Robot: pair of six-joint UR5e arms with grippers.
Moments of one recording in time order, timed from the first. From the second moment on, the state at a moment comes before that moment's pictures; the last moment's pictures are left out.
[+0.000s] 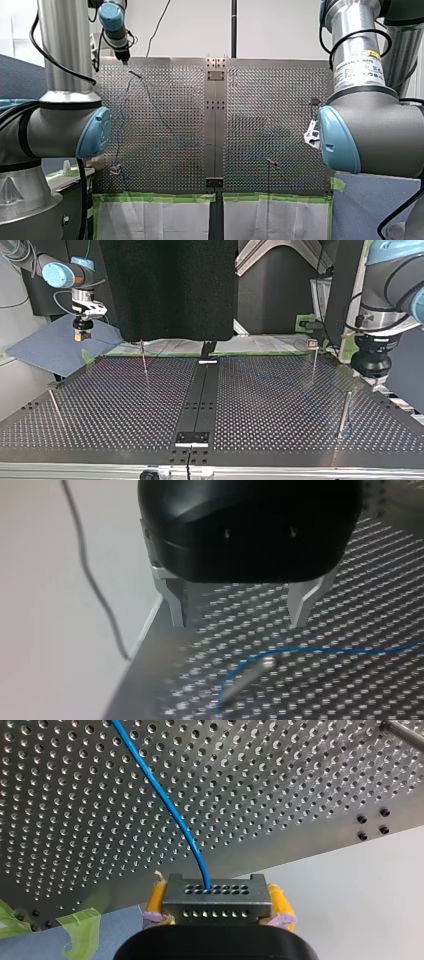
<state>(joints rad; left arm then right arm) 0.13 -1.39 -1.61 -3.54 -1.65 -1.83 1.54 -0.99 1.96 -0.96 1.37 1.90</state>
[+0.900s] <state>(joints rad) 0.15 -1.43 -1.57 -3.62 -1.61 -1.83 1.54 -0.99 1.96 -0.96 1.37 1.90</state>
